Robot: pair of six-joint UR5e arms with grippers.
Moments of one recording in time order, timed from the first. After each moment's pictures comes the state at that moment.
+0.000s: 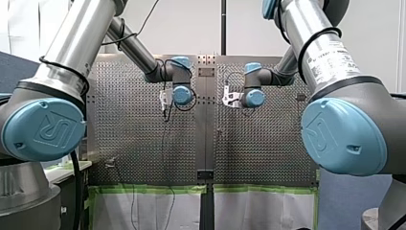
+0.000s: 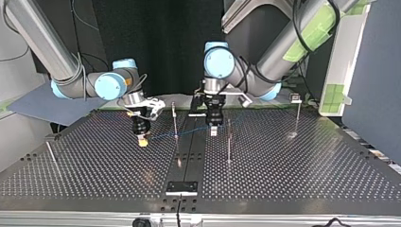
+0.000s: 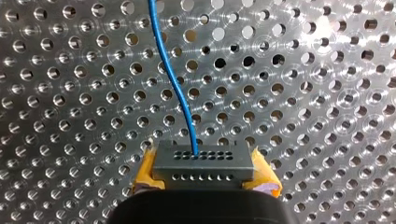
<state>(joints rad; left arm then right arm) -0.50 -1.97 -1.66 -2.53 -2.01 -1.60 2.04 -0.97 1.38 -0.40 1.51 1.64</state>
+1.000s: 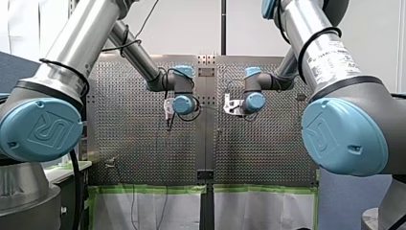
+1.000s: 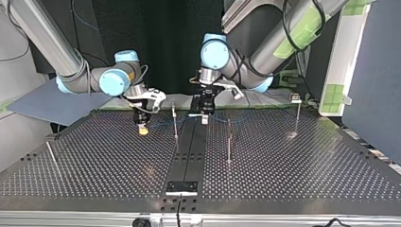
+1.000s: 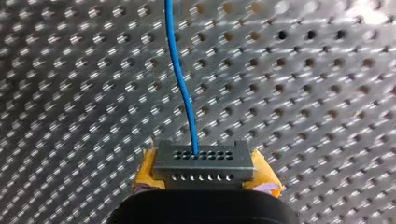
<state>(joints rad) -0.54 -2.01 -1.73 -2.48 -1.95 -1.59 2.05 -0.97 1.45 -0.33 1.58 1.60</state>
